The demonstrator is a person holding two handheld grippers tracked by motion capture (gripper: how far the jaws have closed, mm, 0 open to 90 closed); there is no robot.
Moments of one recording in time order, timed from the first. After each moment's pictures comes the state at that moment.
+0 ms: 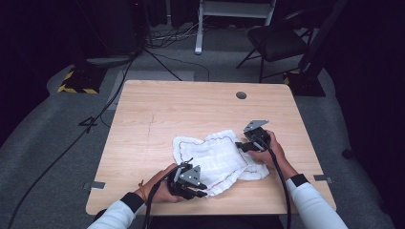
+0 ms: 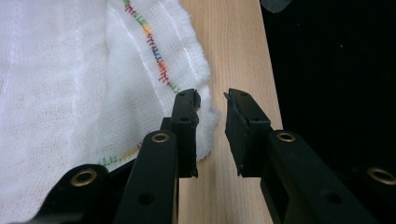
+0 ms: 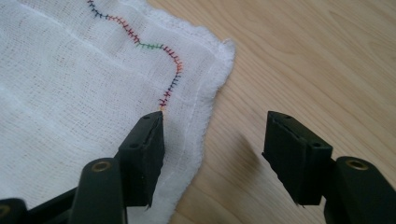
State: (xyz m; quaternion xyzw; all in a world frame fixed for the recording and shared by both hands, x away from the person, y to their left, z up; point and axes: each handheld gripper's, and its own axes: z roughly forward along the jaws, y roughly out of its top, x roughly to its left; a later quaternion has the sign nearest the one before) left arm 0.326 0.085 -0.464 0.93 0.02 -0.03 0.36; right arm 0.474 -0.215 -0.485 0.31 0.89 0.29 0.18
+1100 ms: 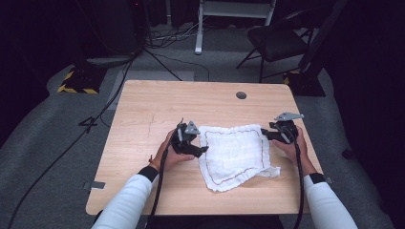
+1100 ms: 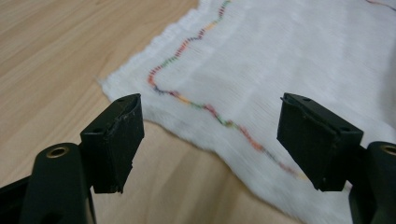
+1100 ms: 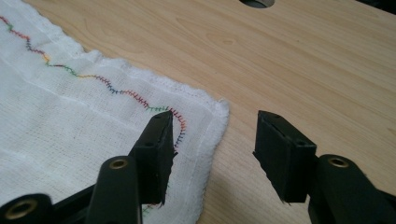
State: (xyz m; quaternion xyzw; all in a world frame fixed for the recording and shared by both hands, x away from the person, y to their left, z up) left arm 0.452 0.077 -0.471 0.87 0.29 0.11 0.38; right arm 0.494 -0.303 -0.470 0.40 0.82 0.35 0.22
